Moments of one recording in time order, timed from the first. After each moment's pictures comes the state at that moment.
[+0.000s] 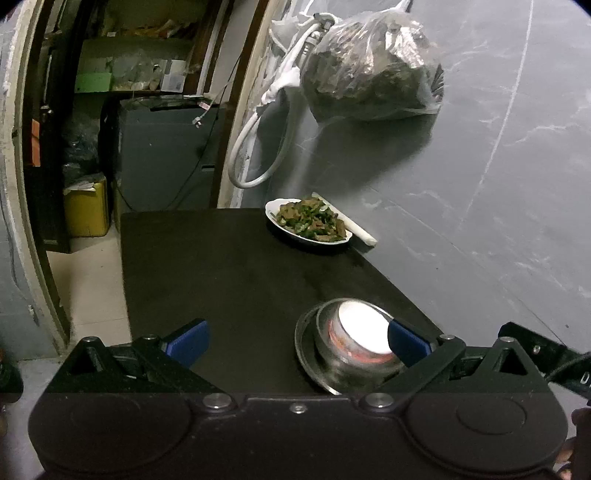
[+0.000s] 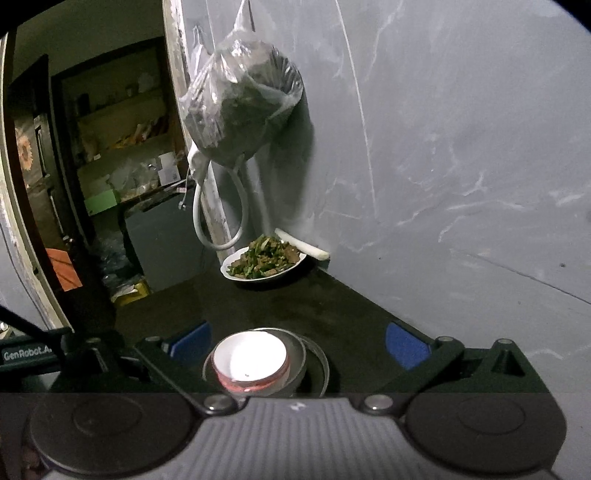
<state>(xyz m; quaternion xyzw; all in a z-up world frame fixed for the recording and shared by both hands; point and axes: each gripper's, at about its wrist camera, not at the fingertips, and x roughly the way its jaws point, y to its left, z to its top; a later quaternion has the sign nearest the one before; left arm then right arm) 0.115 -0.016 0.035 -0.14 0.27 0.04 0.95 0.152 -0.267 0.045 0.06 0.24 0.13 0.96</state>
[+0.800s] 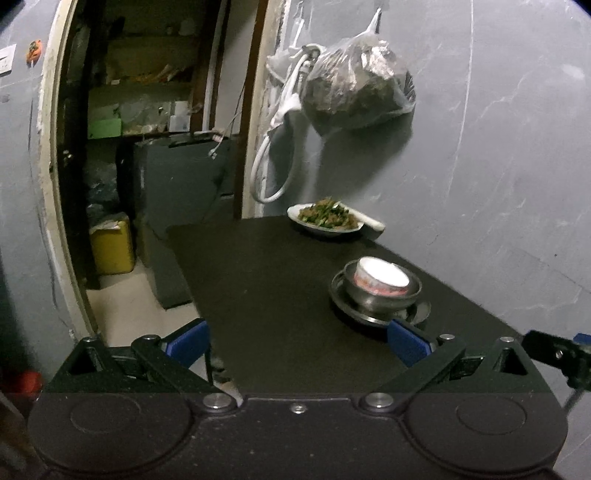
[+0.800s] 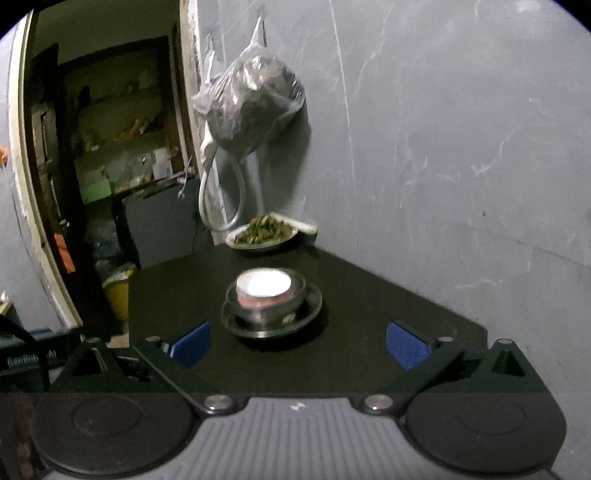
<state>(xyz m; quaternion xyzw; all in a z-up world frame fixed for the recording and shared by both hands) -0.018 -0.023 0.009 -0.07 0.23 0.06 0.97 0.000 -0.265 0.030 0.04 0.24 0.10 0.97</state>
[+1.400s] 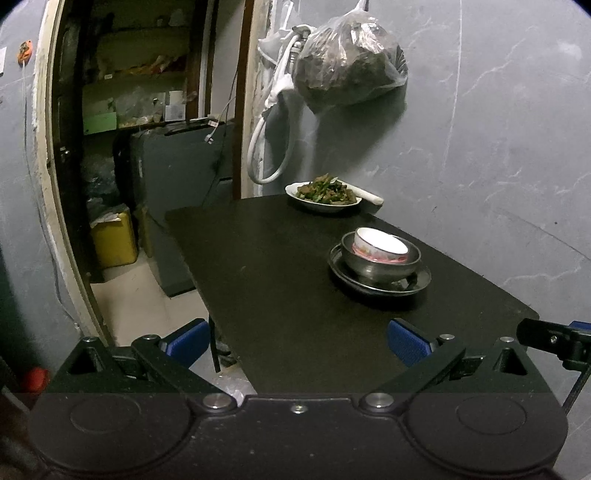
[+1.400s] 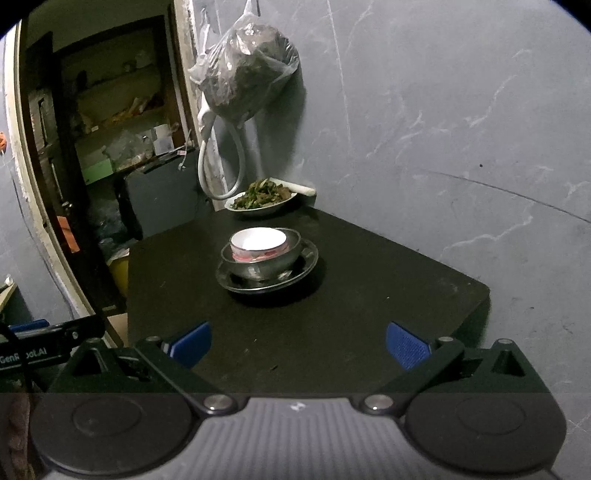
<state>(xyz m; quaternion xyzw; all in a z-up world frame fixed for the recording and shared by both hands) -0.026 -0.031 -0.004 -0.05 0.26 0.06 0.96 -0.005 -0.282 0.004 0.05 0.28 0.12 0.95</state>
